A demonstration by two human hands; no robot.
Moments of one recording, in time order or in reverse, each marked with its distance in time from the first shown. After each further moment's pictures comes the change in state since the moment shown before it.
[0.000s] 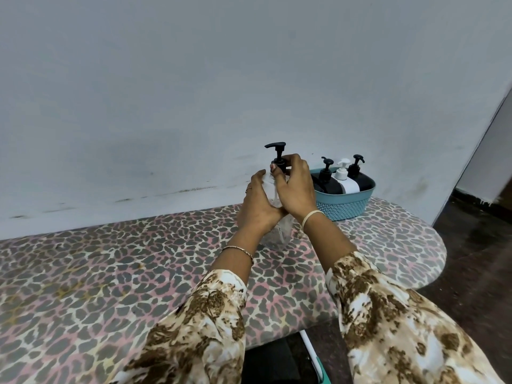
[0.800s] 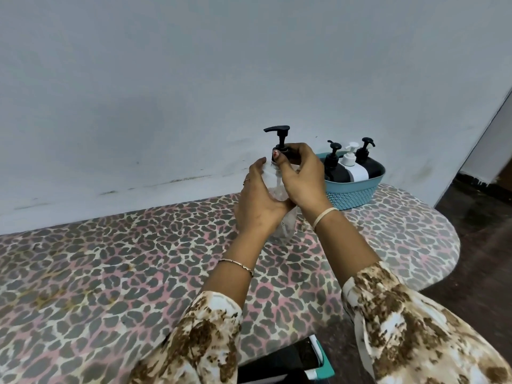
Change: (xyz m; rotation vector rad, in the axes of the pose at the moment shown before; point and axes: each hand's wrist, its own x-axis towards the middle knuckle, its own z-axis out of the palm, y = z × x) left_hand -0.003 -0.001 0.000 0.087 0.089 0.002; right_hand 0.007 0.009 0.010 0.280 0.062 0.045
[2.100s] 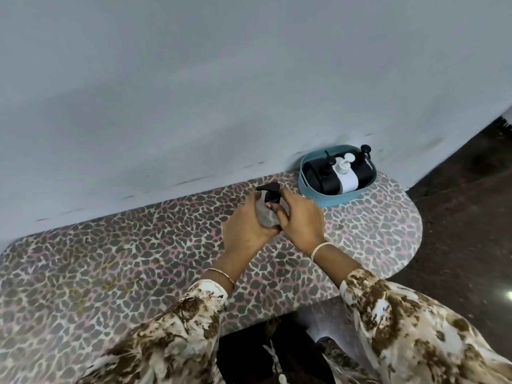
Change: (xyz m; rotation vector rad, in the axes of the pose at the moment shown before) left_hand 0.025 0.067 -0.052 0.357 -0.298 -0.222; right_hand 0.021 -0.049 -0.045 -0.651 -0.433 -0.006
